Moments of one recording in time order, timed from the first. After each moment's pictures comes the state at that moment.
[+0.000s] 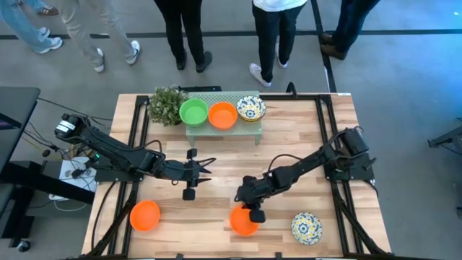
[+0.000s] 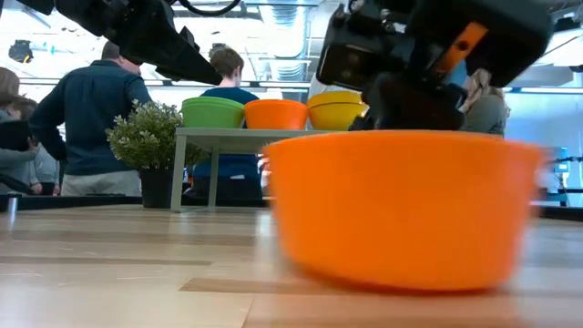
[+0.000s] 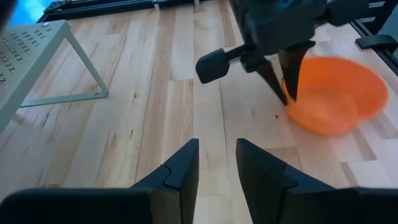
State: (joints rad) left arm -0.38 1.23 0.64 0.05 -0.35 -0.03; right arm 0.36 1.88 1.05 -0.07 -0.12 0.34
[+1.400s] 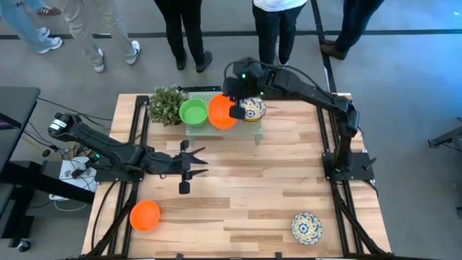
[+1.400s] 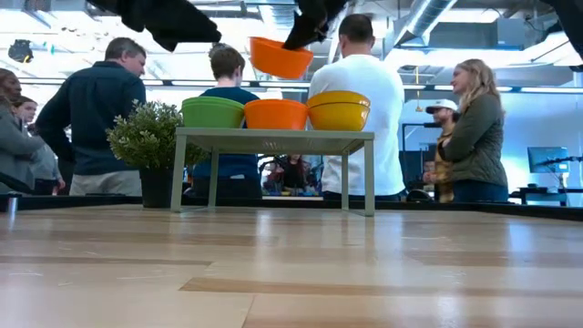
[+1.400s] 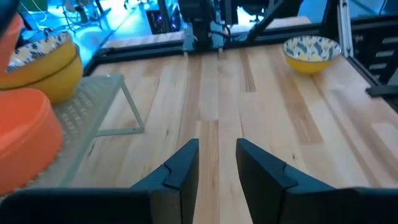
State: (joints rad) left arm -0.38 1.07 0.64 0.04 -0.44 0.02; right arm -0.33 1.87 2.04 -0.84 0.03 -0.40
